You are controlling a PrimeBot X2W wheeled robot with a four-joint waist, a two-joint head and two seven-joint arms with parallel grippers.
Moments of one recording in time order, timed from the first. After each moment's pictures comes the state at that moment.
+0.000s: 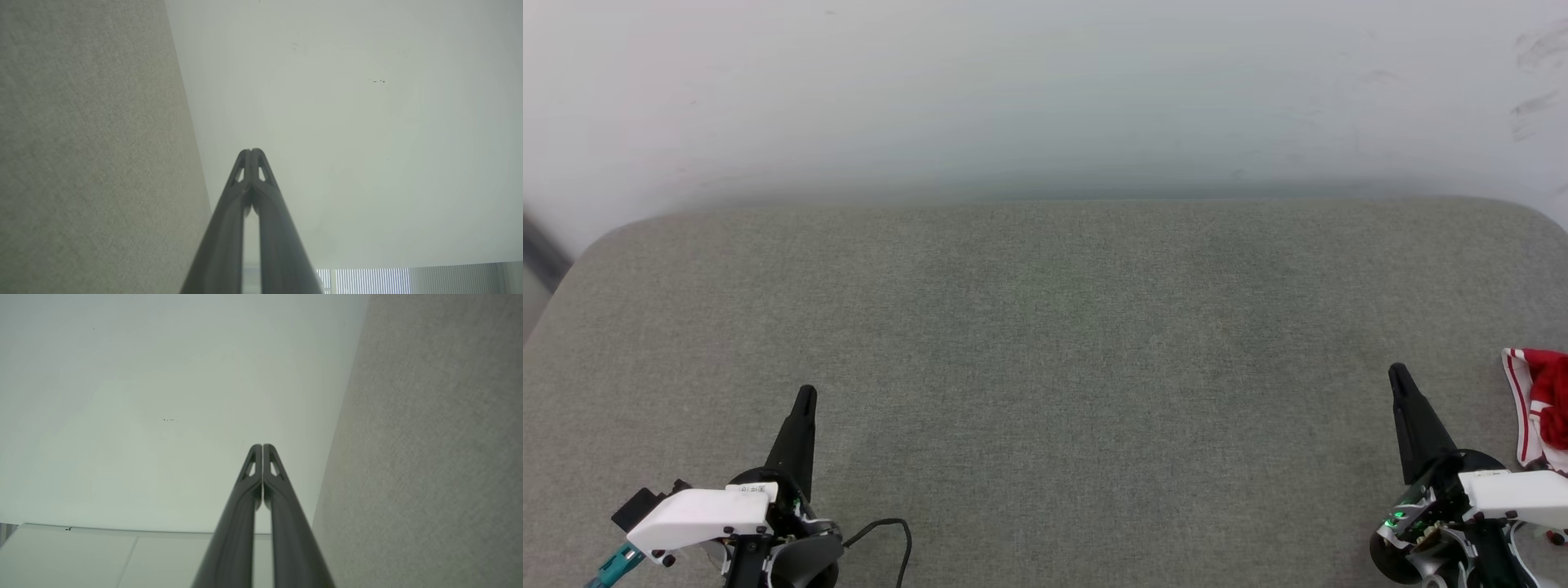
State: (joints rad) left arm -0.10 0.06 0.10 0.25 -1.62 -0.13 0.10; right arm -0.10 -0.06 -0.10 0.24 1.63 0.13 0.10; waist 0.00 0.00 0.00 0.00
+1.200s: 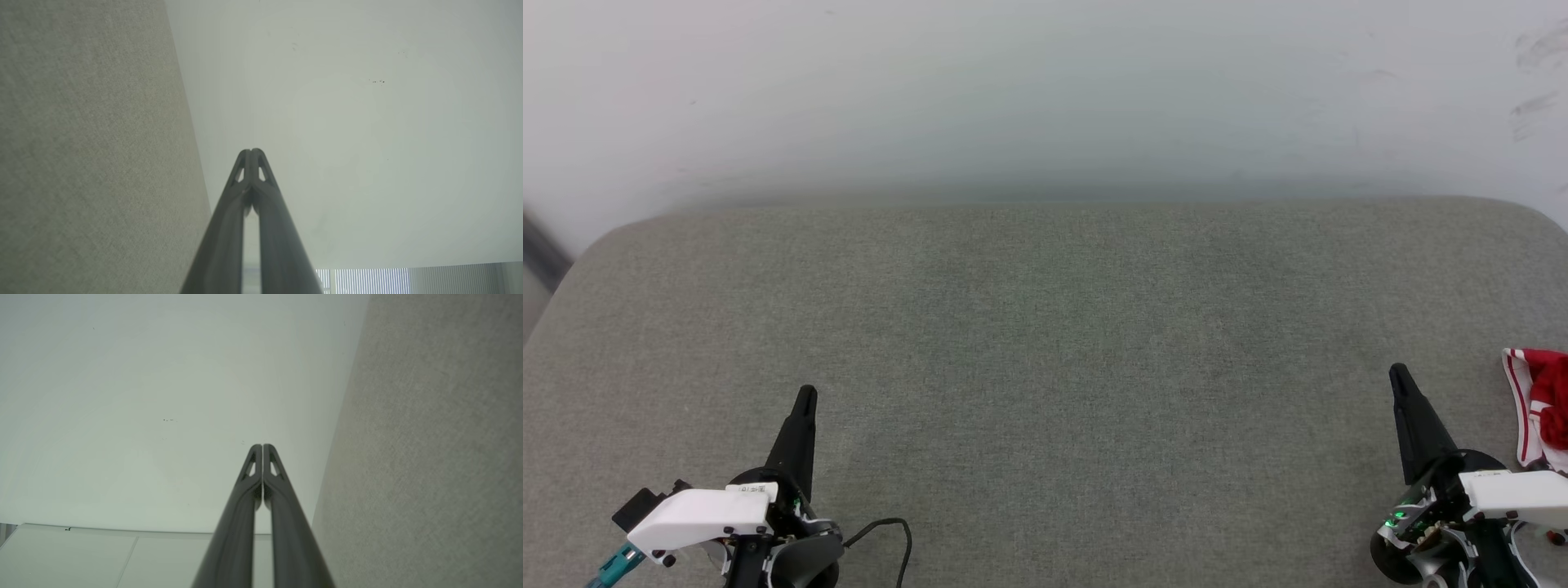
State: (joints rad) left arm -0.10 0.06 0.10 0.25 -1.62 -0.13 0.11; right arm -0.10 -0.06 -0.11 0.24 1.62 0.13 0.11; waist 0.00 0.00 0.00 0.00
